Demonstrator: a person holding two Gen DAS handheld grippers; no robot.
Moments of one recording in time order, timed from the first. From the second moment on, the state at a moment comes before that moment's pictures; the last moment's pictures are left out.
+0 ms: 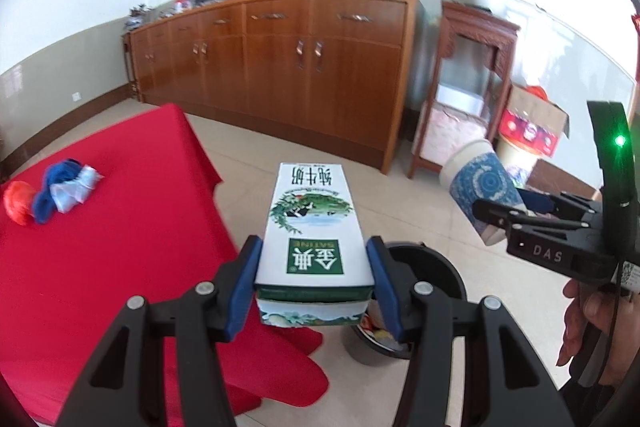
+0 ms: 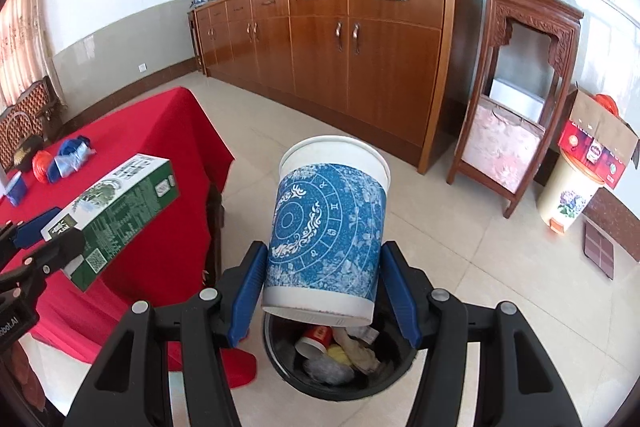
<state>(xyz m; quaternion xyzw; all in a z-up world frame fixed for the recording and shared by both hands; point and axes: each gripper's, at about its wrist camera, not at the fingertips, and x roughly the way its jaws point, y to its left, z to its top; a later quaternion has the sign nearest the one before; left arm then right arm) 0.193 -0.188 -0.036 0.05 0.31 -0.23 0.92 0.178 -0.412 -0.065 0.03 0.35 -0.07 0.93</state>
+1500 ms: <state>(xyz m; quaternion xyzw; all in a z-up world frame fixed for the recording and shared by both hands) 0.221 -0.260 -0.129 0.09 0.39 -0.22 0.89 0.221 -0.517 -0.207 0.01 0.47 -0.10 0.88</state>
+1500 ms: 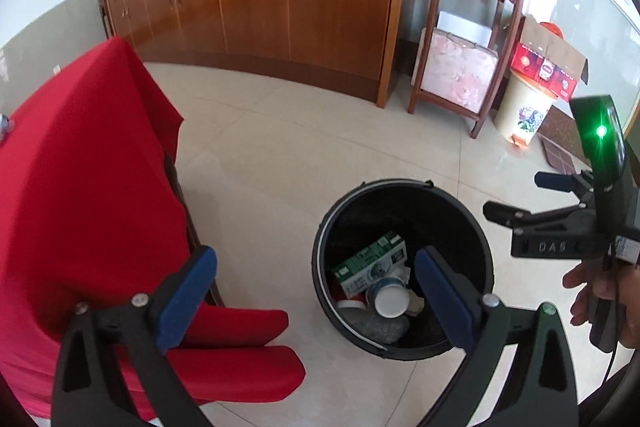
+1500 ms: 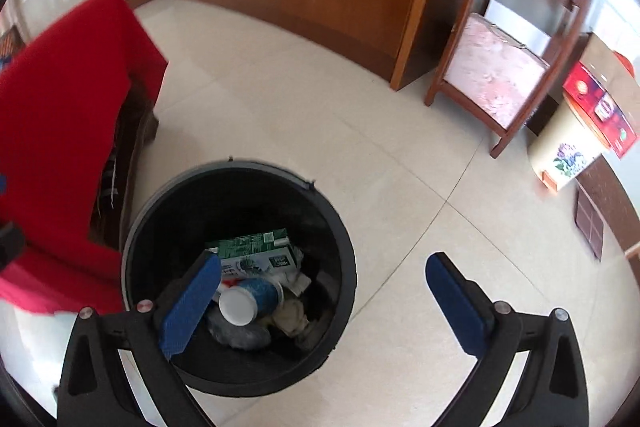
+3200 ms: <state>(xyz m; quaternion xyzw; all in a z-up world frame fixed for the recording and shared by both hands) 0.199 0.066 -0.020 -0.03 0.27 0.08 0.96 0.276 -0.154 -0.059 -0.07 0.37 0.13 0.92</state>
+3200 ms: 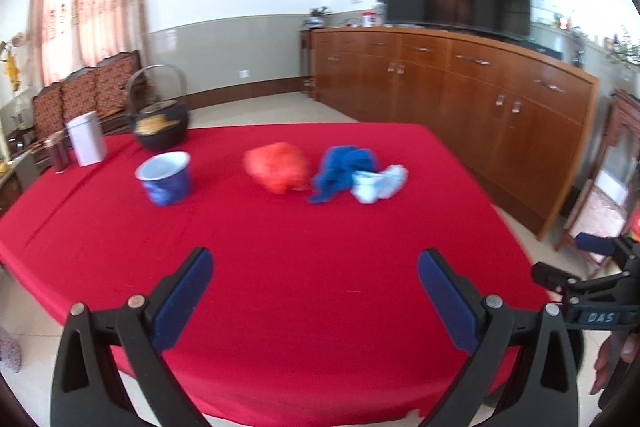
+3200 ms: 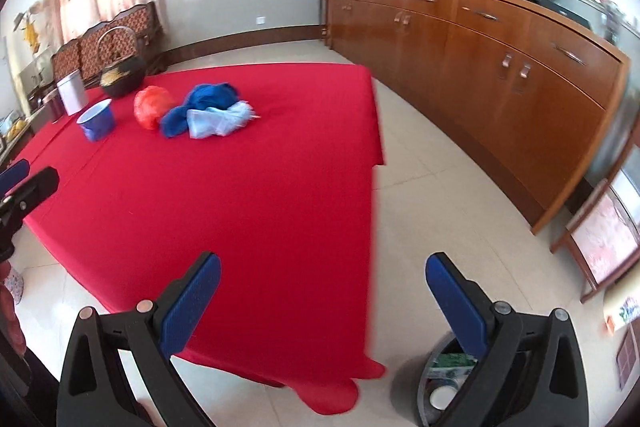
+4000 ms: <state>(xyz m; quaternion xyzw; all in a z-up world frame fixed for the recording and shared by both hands) 0.279 0.157 -0.034 -0.05 0.31 0.10 0.94 0.409 0.016 -0.076 -0.09 0.40 0.18 0.89</state>
